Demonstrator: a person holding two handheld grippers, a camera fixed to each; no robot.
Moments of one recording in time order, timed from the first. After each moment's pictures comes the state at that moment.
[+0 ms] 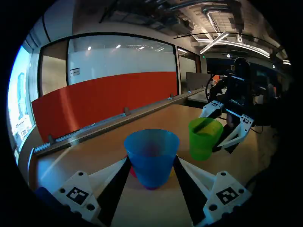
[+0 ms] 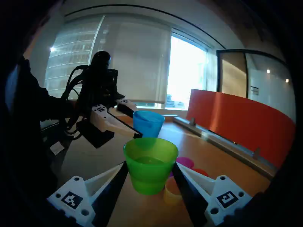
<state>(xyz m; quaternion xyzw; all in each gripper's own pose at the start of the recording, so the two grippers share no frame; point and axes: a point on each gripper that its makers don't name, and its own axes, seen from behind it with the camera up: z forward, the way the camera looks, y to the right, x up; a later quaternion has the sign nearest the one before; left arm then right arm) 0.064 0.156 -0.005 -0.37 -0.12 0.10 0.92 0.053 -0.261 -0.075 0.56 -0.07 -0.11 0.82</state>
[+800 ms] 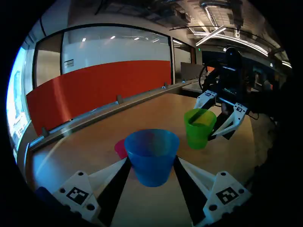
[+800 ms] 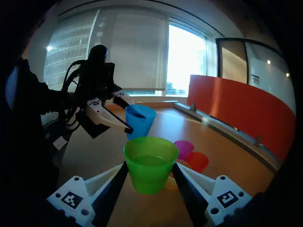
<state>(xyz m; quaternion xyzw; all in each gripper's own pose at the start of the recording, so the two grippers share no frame) 0.026 0.164 -0.015 -0.39 -0.17 0.11 0.90 0.020 -0.235 -0.072 0.56 -0.13 -0.13 0.81</state>
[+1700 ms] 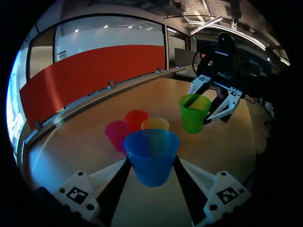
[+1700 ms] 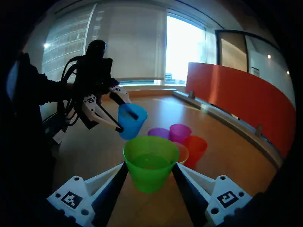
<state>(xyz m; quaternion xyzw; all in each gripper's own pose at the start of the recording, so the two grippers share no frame) -0.026 0.167 -0.025 -0.41 -0.22 0.14 0.87 -0.016 -0.215 -0.063 0.55 -0.17 -0.14 0.81</state>
